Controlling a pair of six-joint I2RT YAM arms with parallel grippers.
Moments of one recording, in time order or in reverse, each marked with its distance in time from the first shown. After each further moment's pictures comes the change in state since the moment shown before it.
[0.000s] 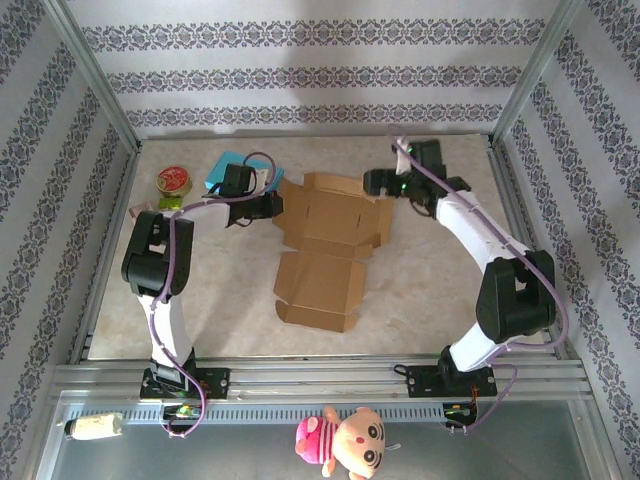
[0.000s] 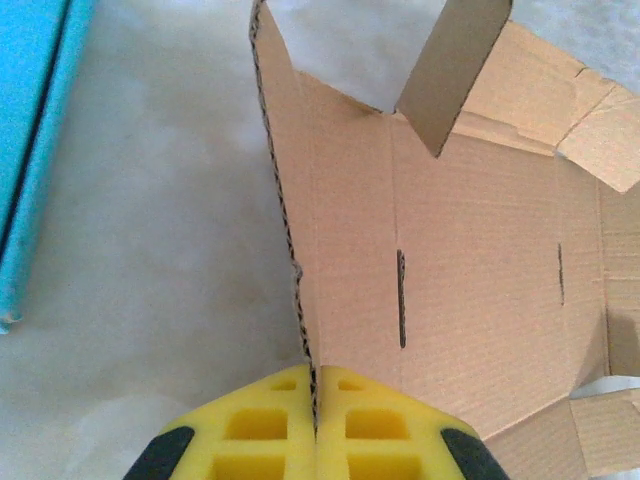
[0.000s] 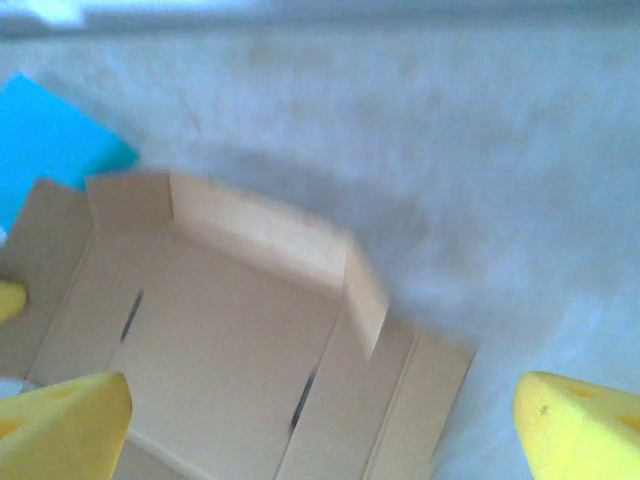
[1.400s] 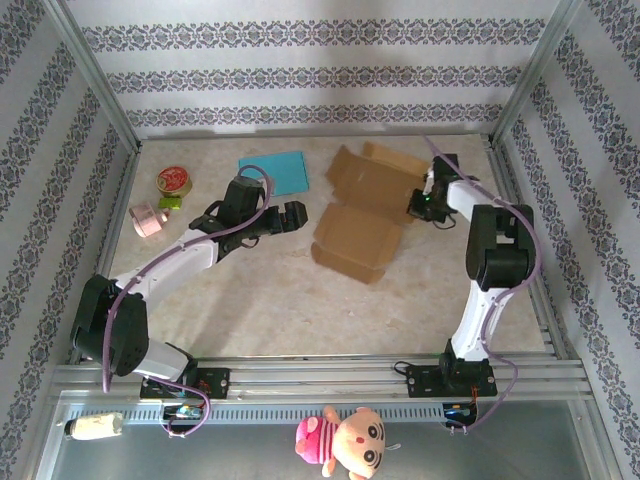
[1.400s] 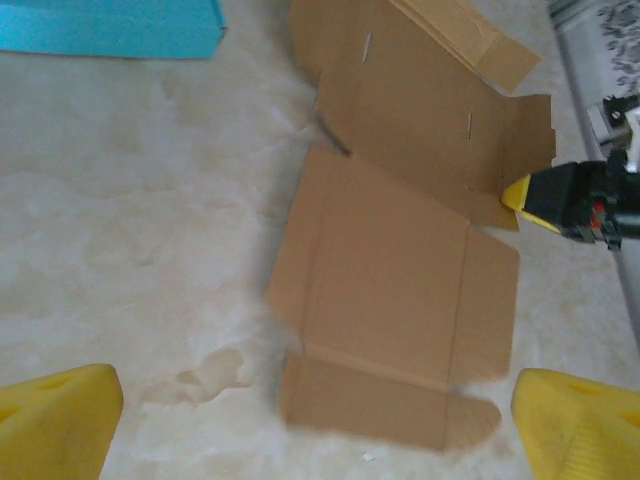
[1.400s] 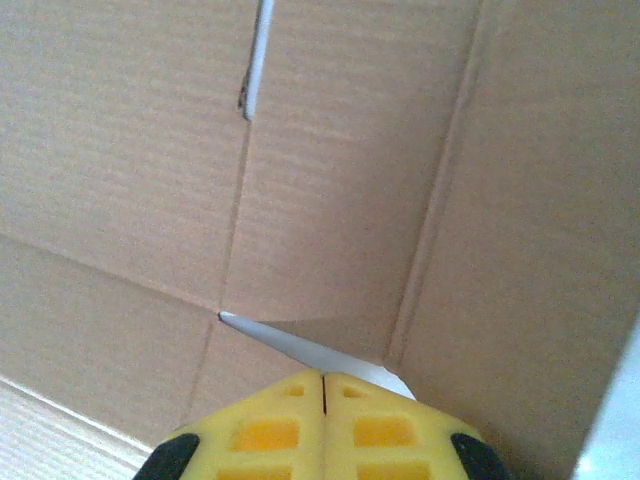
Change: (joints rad) left arm -0.224 -0.486 -0.175 -0.242 -0.295 -0.307; right arm -0.195 0.359 0.012 -0.165 -0.059 0.162
